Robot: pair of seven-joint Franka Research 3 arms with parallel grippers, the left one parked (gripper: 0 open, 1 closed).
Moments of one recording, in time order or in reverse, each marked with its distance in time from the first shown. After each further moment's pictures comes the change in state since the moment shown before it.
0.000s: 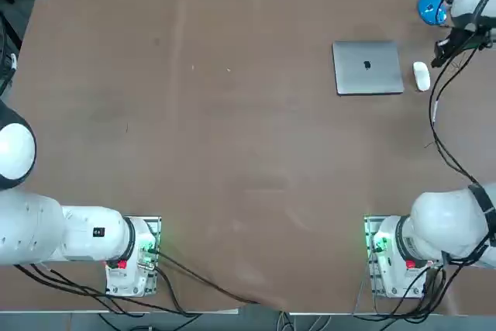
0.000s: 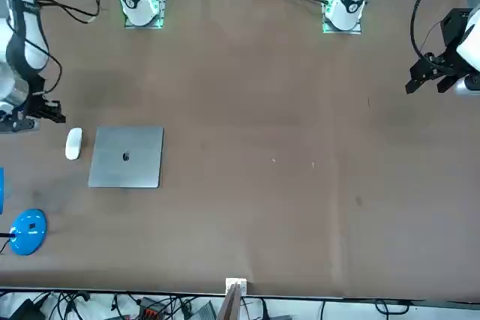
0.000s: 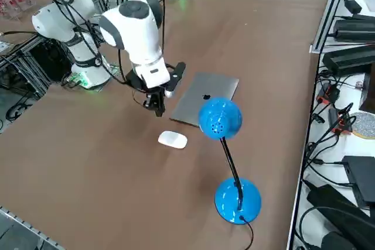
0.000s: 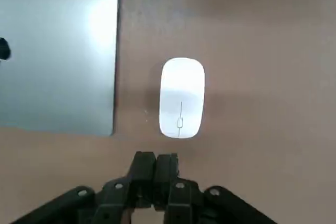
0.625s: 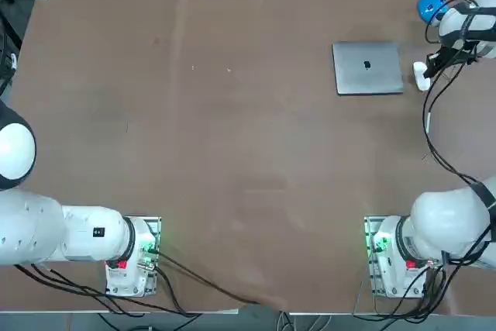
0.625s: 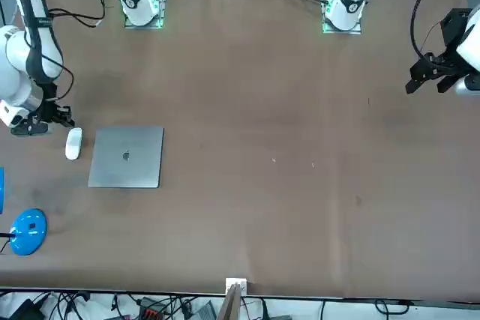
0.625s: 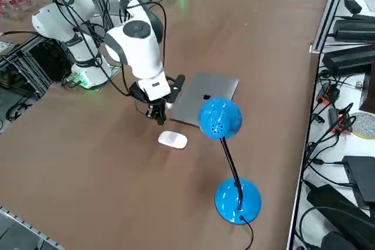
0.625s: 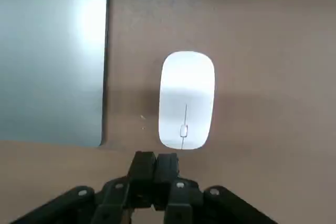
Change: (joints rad) arm -0.001 0.067 0.001 -0.061 0.000 0.138 -0.002
